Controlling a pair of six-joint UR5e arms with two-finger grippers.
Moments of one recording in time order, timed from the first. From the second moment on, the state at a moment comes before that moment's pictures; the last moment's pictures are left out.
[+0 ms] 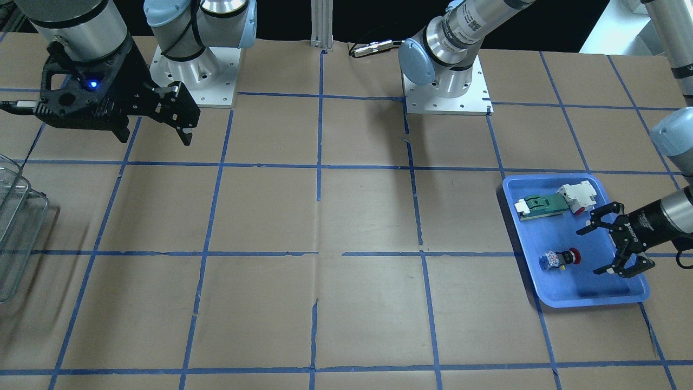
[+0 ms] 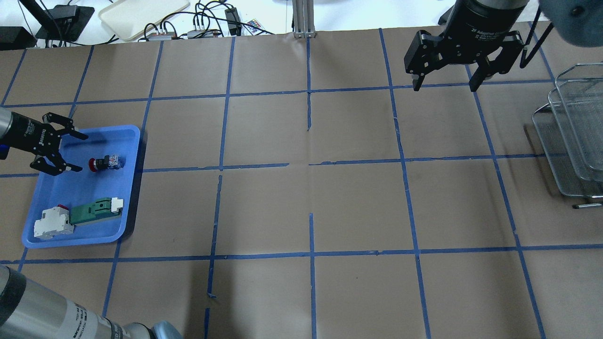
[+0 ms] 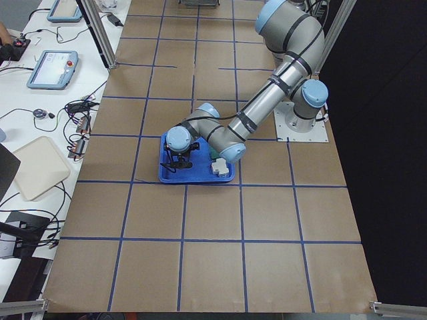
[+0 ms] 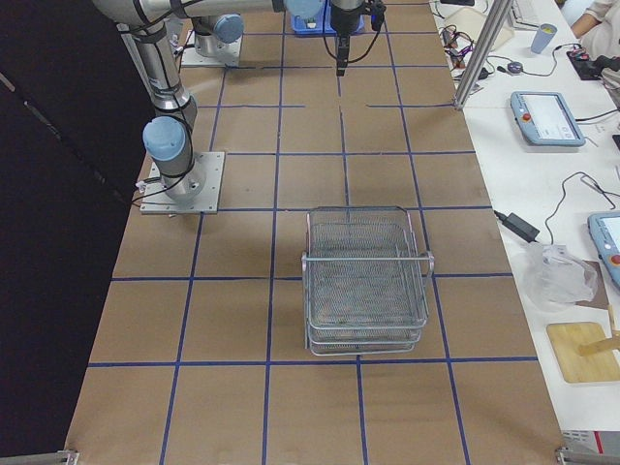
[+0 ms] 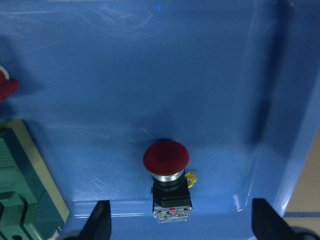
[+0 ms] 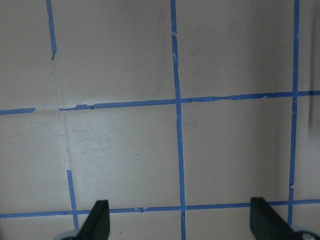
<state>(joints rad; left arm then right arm) -0.84 -2.08 -1.64 -1.26 1.20 -0.85 1.58 -1.52 1.45 -1.50 -1.54 0.06</state>
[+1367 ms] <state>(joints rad) -0.79 -2.14 -1.66 -1.26 1.15 -0.78 1.58 -1.52 1.46 -1.50 -1.54 0.05</state>
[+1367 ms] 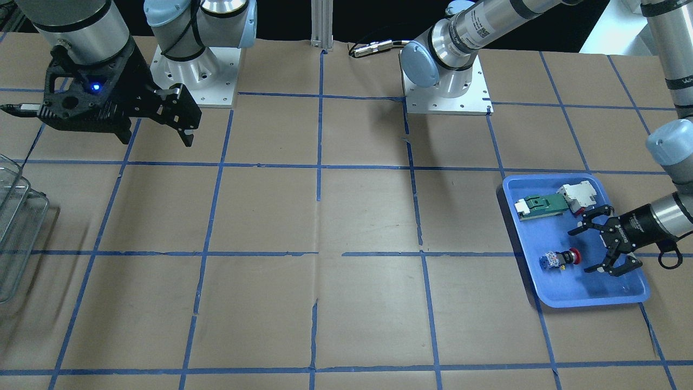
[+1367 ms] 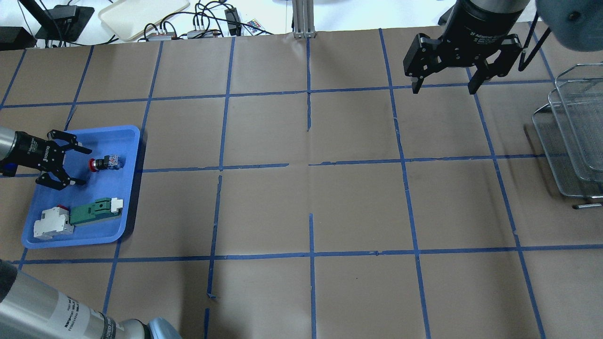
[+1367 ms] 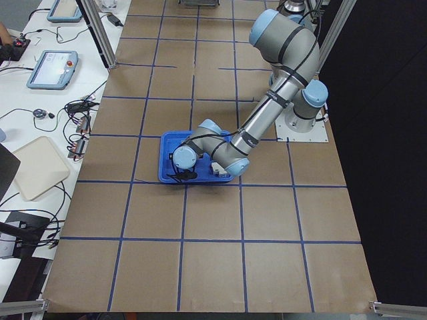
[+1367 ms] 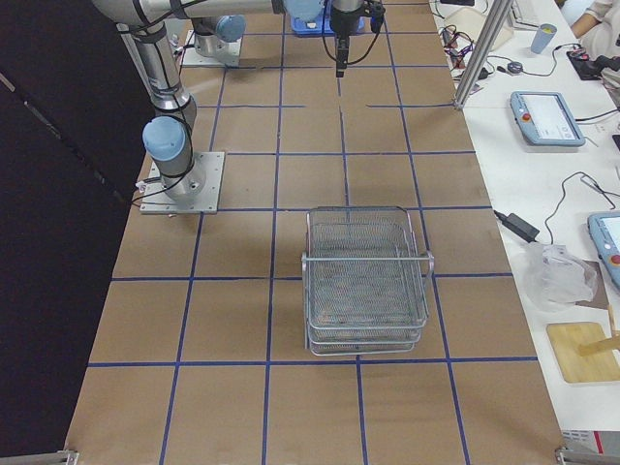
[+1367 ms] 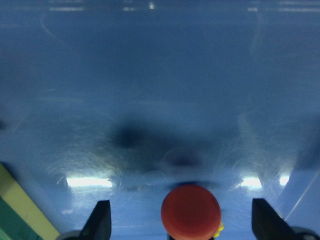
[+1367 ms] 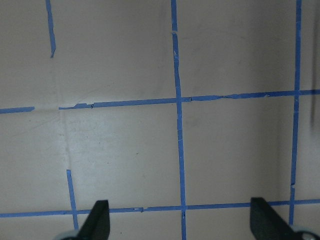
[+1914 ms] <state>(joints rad) -0.79 -2.15 -1.67 -1.26 1.12 -0.78 1.58 -1.52 1.46 -1.50 -1.54 0.05</state>
